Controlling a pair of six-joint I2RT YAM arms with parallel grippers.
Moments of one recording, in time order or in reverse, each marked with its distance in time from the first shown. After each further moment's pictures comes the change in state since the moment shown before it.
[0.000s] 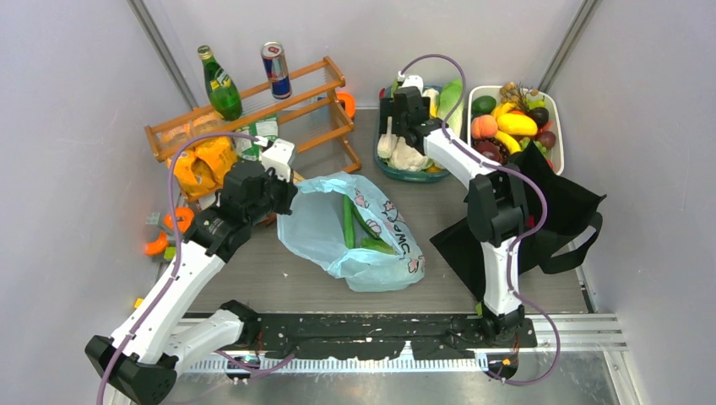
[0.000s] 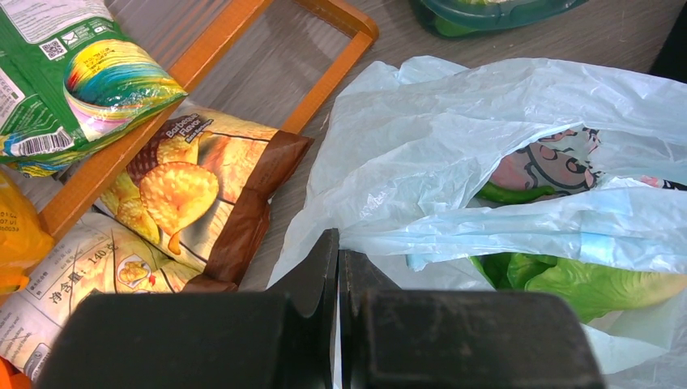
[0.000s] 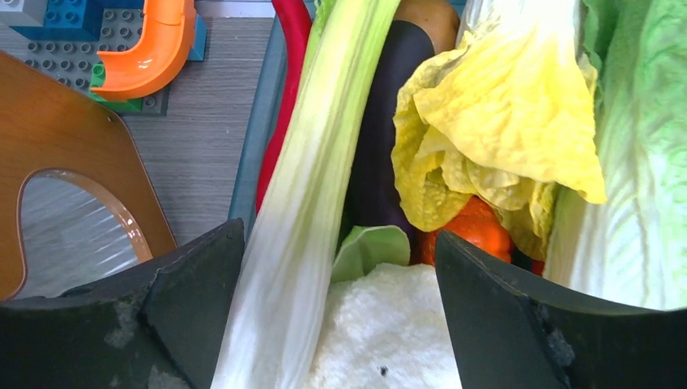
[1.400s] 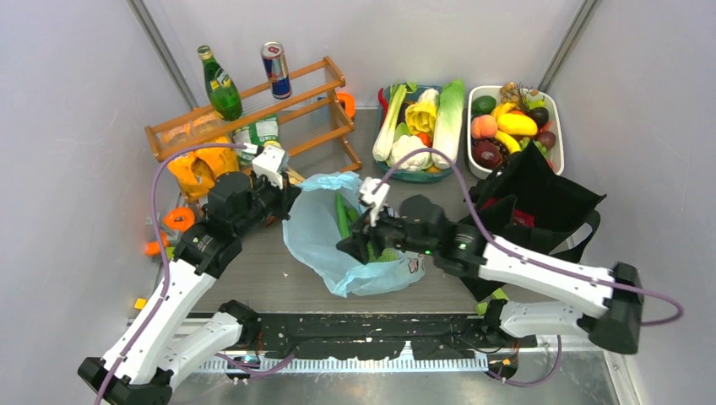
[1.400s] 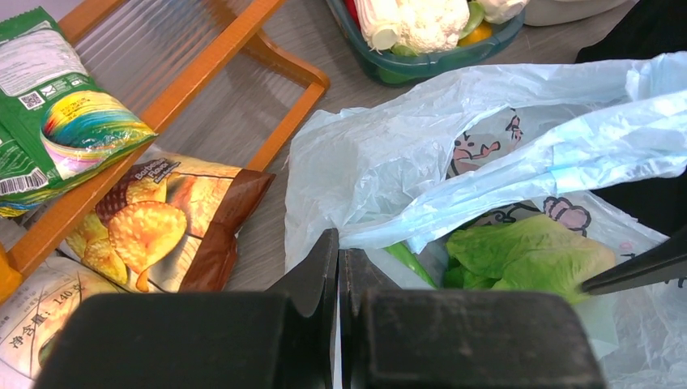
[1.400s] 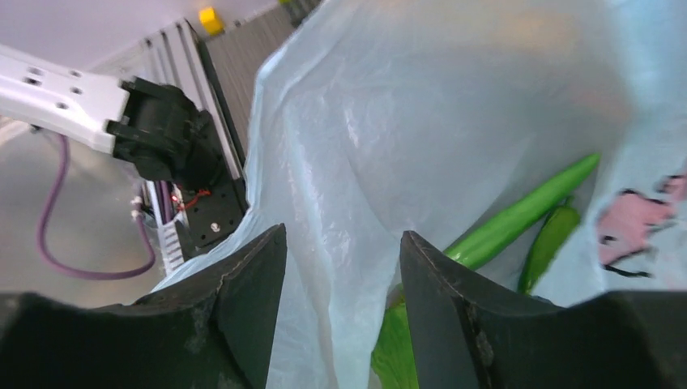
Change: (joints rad) left arm 0.000 -0.120 -0.059 0.091 0.106 -0.029; right arm 0.636 -1.058 -0.910 0.160 -0.455 -0.053
